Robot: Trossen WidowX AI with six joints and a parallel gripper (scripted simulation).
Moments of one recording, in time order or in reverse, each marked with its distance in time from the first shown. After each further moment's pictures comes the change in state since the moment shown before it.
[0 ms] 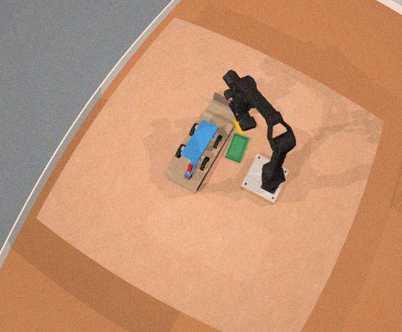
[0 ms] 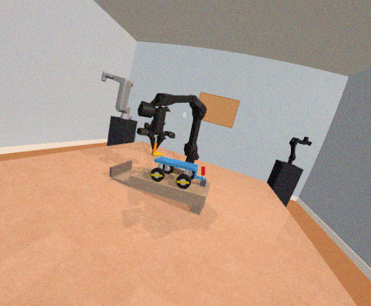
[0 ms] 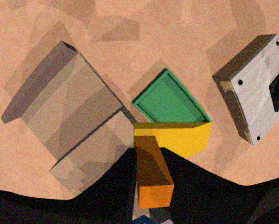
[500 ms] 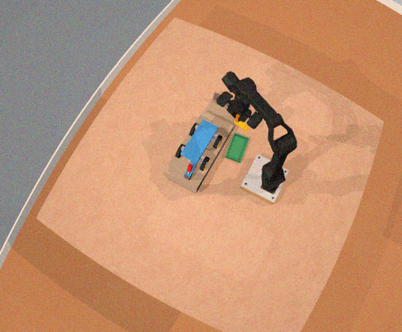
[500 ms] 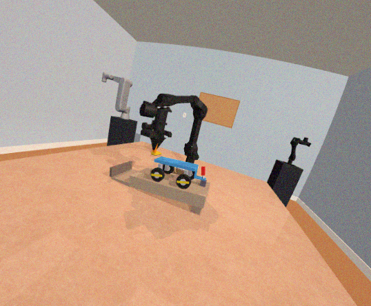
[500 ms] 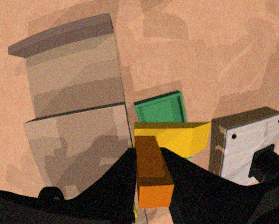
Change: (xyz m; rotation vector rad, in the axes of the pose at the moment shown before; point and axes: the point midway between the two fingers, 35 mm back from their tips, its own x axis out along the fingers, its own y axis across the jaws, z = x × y) arm 0.000 -0.002 -0.002 -0.522 -0.031 0.021
